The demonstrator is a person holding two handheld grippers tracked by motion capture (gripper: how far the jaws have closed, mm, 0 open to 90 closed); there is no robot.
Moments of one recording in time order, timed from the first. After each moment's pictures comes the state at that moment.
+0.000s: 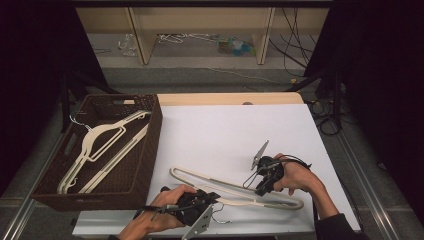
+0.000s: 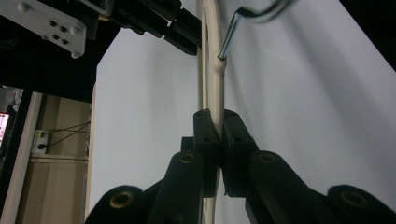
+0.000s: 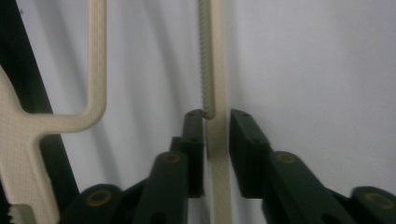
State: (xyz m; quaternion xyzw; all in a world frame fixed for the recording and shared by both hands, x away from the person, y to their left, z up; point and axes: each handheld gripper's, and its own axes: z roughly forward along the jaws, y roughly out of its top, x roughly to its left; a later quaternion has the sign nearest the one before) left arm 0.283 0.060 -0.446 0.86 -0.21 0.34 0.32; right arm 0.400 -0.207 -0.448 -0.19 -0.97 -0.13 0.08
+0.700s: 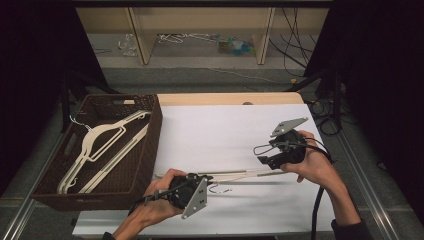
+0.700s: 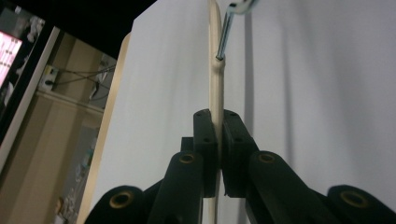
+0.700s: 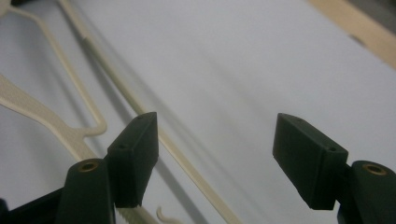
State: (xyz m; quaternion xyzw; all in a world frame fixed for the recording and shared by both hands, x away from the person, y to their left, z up) left arm 0.304 0.073 -0.397 0.89 -0.08 0.33 0.32; right arm 0.392 -0.233 -0.353 -0.30 -0.90 -0.29 -0.15
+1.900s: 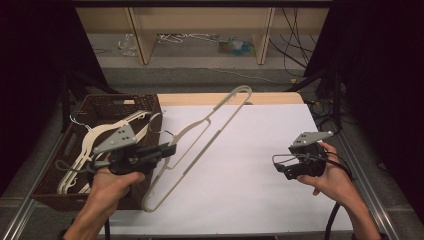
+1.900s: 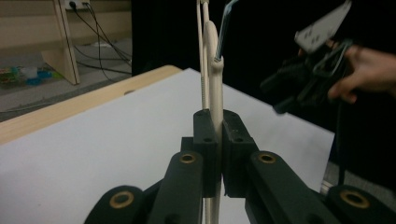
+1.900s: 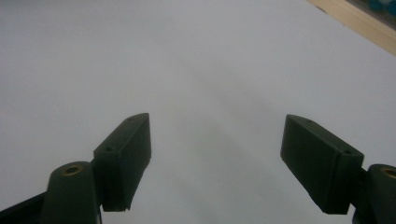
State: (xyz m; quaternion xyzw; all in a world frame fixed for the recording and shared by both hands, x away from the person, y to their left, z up) left arm 0.315 0.181 -0.308 0.73 0.32 0.12 0.59; right arm 0.361 -0.274 -0.367 -0.35 -0.87 -0.30 -0.18
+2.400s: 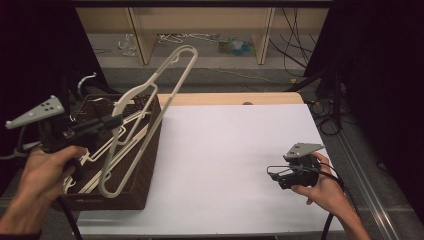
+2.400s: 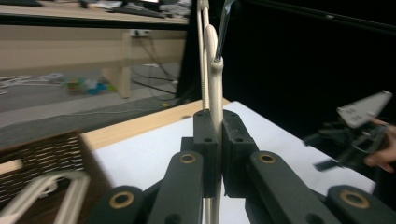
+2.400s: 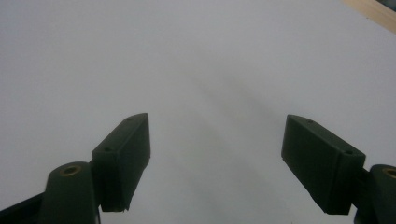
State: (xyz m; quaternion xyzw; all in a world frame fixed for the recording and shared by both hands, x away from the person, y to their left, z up) left arm 0.325 0.277 -0.256 0.68 0.38 0.19 0.59; right arm 0.351 -0.266 -0.393 -0.33 -0.87 -0.30 -0.18
